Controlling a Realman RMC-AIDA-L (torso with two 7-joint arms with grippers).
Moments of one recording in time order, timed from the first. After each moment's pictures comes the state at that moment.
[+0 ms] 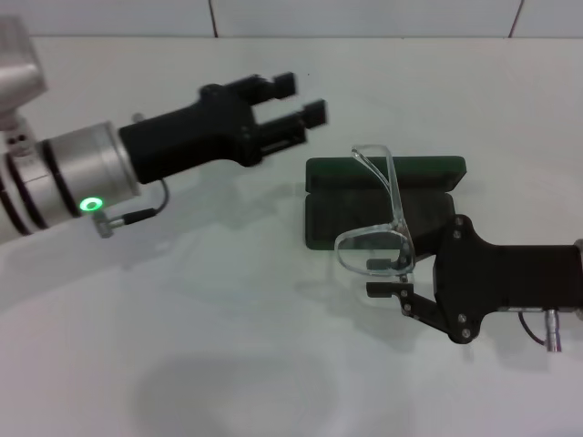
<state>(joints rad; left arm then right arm) -0.48 -2.09 1.22 0.64 1.29 1.34 -1.35 0.44 2.03 -1.27 -0.57 -1.45 -1.65 0.70</state>
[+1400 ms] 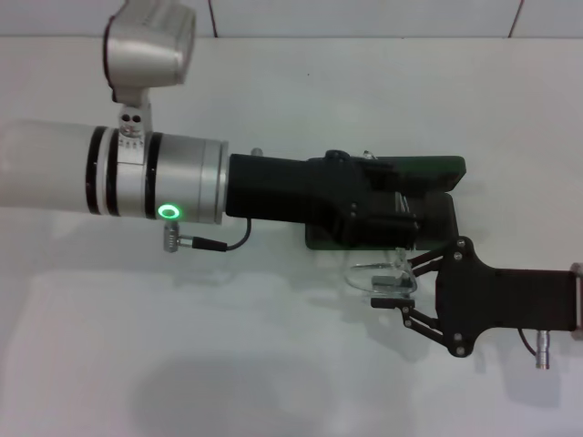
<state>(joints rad) -0.68 -2.08 1.37 0.63 1.46 1.50 -1.60 0.44 2.03 -1.27 -0.45 -1.44 -1.59 0.37</state>
